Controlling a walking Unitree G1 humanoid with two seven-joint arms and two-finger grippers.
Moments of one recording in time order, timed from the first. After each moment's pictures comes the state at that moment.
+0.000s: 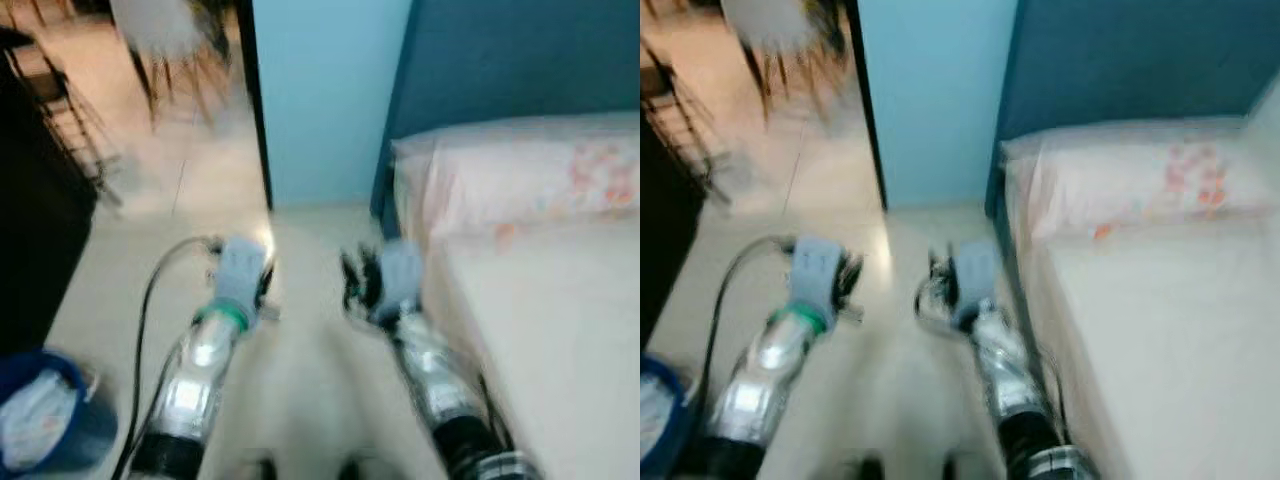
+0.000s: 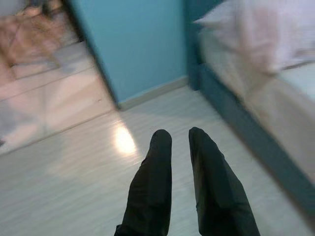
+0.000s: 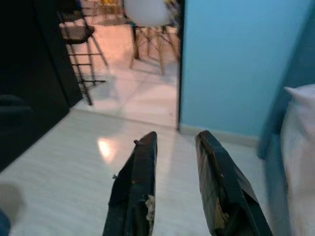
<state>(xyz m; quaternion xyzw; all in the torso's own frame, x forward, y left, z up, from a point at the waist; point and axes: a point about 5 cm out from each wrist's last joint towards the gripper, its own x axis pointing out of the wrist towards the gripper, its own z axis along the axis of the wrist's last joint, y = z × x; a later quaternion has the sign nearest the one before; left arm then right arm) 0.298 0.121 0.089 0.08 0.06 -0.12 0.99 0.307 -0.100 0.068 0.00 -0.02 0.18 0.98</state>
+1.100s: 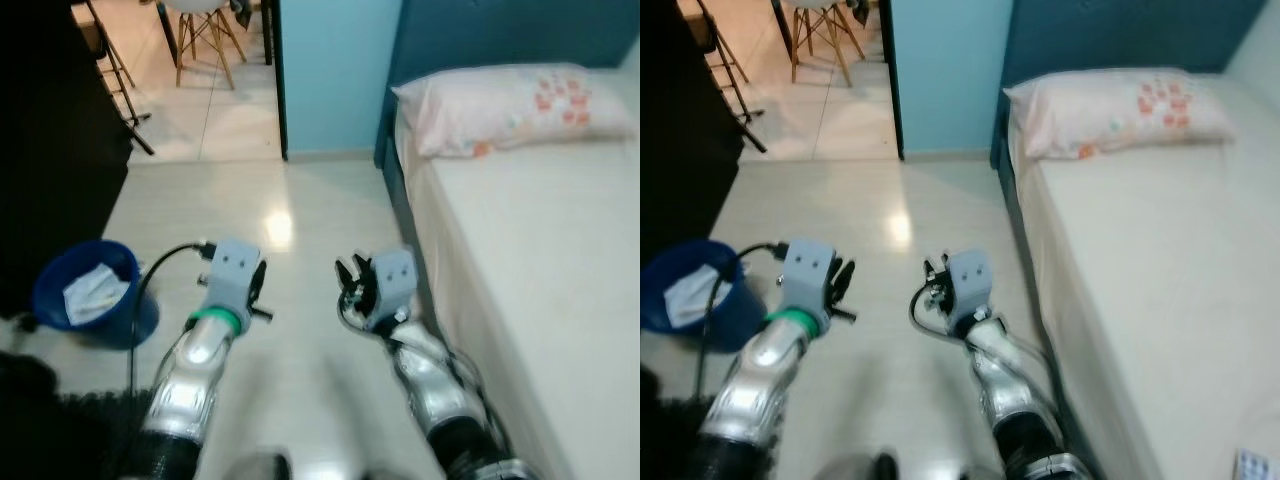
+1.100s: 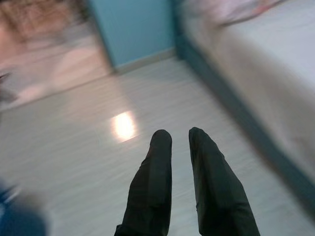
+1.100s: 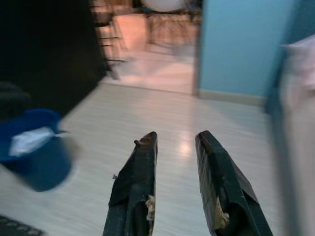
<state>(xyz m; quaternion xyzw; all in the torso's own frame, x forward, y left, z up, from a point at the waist) 0.300 0.122 0.091 0.07 0.06 -0.11 0.99 0.306 -0.099 0.066 0.00 -0.02 0.18 0.98</state>
